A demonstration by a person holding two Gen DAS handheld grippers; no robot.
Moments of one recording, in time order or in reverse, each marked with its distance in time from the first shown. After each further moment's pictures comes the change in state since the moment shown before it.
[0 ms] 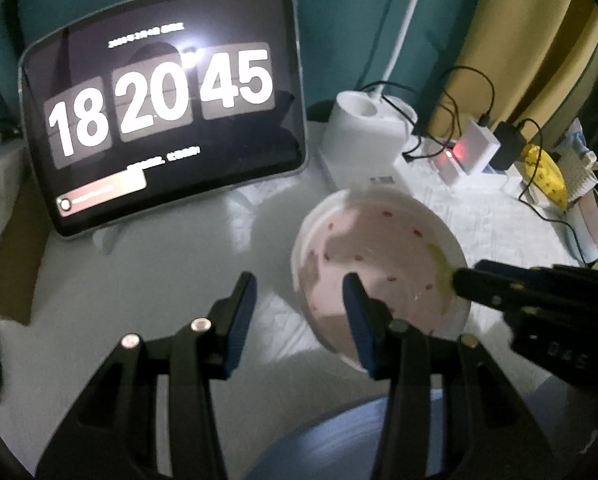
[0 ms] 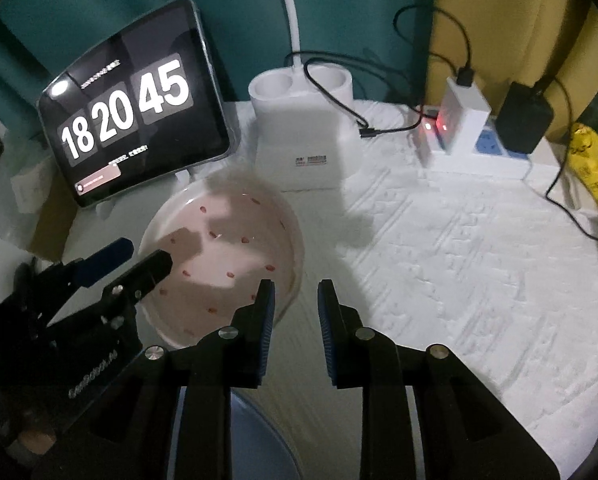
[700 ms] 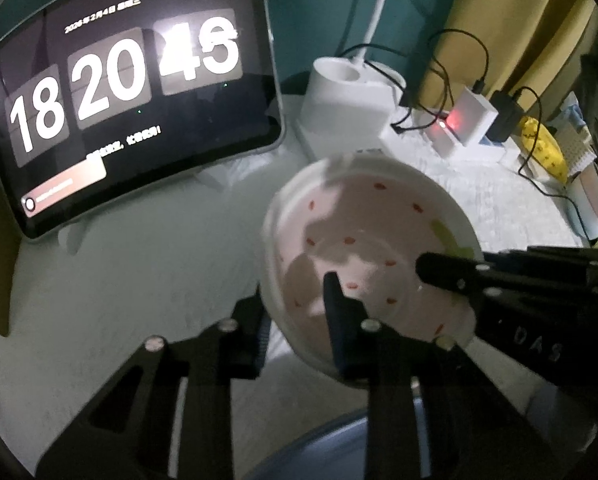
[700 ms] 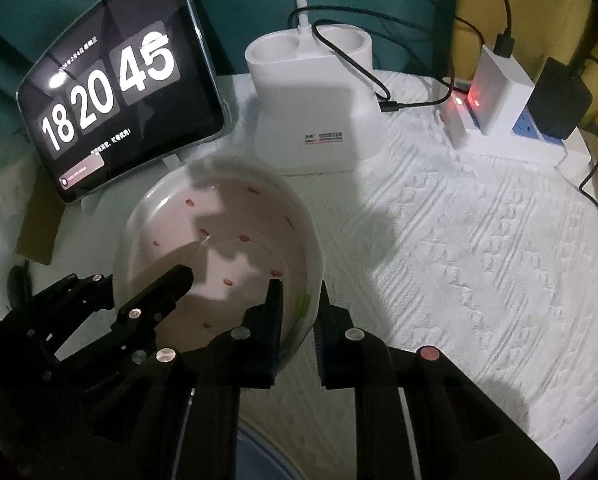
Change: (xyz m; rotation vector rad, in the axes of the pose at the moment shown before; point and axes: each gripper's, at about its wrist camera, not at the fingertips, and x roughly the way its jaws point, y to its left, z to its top) left arm 0.022 -0.010 -0.005 0.047 0.048 -0.030; right arm 0.032 0.004 0.003 0.004 0.055 0.016
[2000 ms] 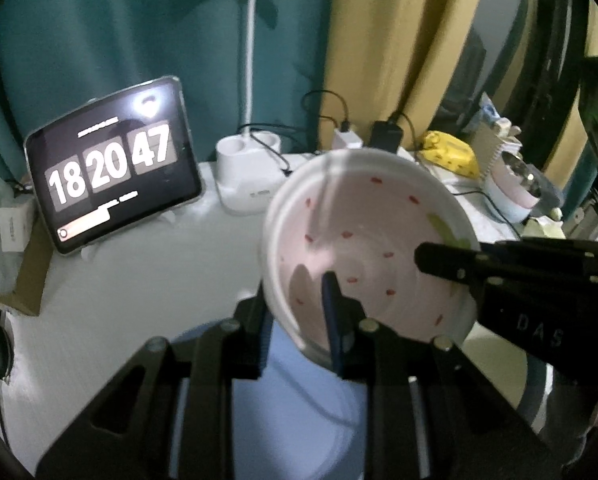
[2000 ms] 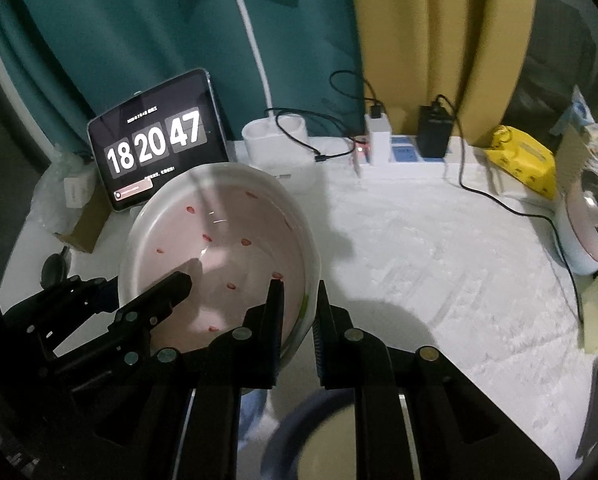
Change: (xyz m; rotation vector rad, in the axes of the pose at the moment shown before) left arm -0.129 -0.102 -0.047 0.118 -0.181 -0.043; right arm -0.150 -0.038 -0.090 0.000 -0.238 -0.022
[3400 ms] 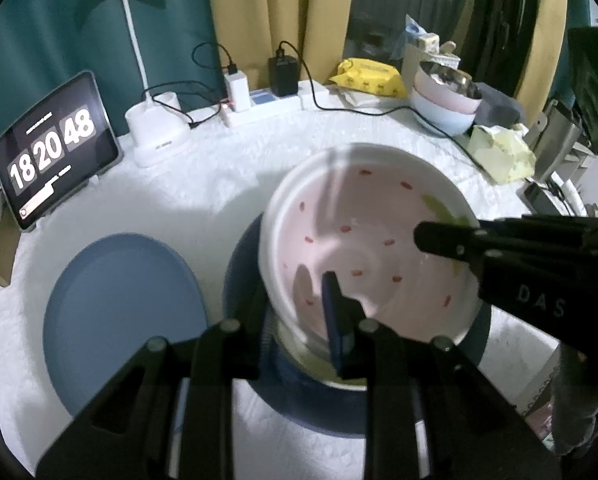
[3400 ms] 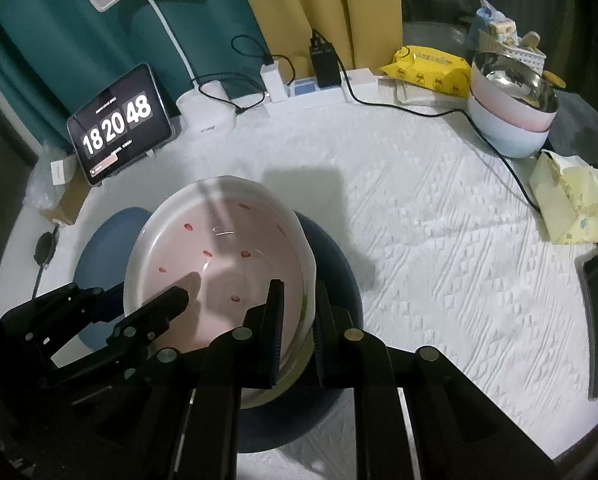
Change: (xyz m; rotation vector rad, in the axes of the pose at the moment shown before) left arm 0.000 -0.136 -0.076 0.142 0.104 -0.008; right arm -0.045 -0.105 -0.104 0.120 0.024 0.000
